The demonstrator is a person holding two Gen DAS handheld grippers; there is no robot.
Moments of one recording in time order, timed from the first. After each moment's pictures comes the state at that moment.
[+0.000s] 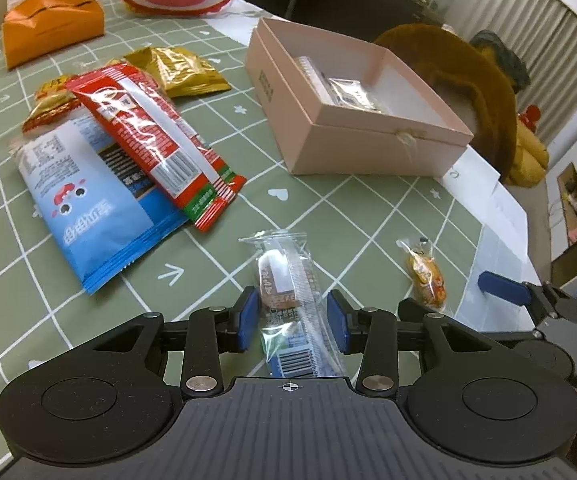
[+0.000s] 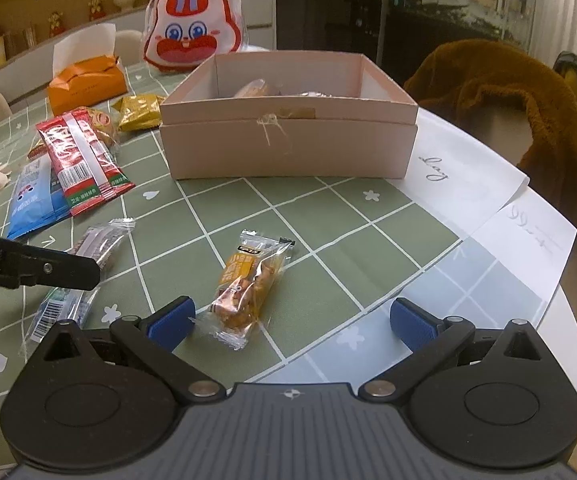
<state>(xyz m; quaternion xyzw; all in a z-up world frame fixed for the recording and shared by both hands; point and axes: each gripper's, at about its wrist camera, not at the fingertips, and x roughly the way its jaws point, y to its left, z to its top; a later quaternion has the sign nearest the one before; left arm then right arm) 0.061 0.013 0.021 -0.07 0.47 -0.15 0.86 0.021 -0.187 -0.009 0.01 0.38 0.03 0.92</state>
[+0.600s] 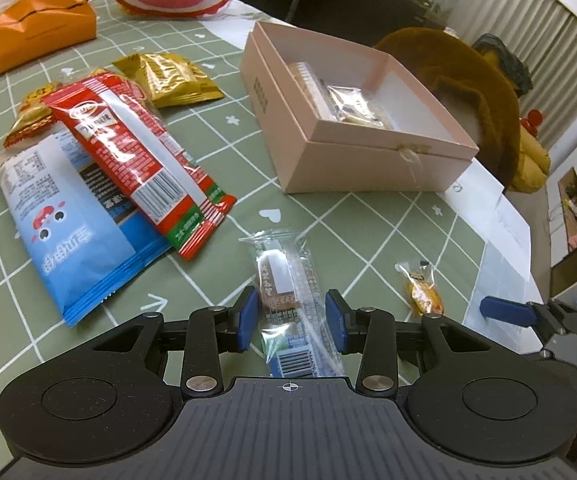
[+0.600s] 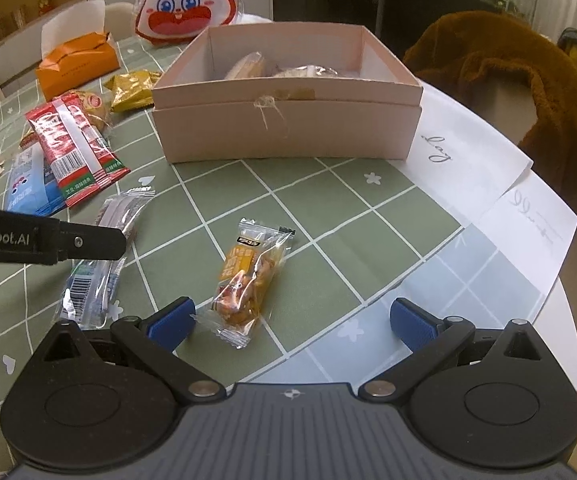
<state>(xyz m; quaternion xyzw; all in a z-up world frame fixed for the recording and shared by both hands) 0.078 0.006 0.019 -0.07 0.47 -0.16 0.87 0.040 -0.185 -0.001 0.00 0.45 0.03 0.89</state>
